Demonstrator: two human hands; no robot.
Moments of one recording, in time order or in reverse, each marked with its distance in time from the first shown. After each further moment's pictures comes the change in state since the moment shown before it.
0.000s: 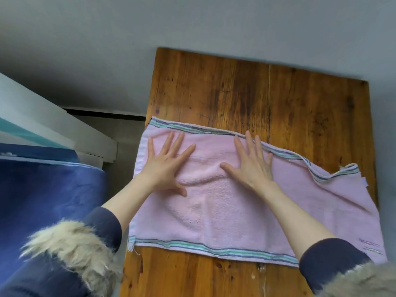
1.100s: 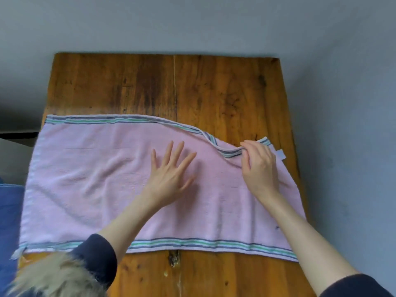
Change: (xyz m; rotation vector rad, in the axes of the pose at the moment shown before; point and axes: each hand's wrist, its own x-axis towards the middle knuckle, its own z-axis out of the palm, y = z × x) left_hand 0.060 0.248 0.010 -0.025 0.217 0.029; right_hand -0.077 0.217 -0.015 0.390 0.675 -0.042
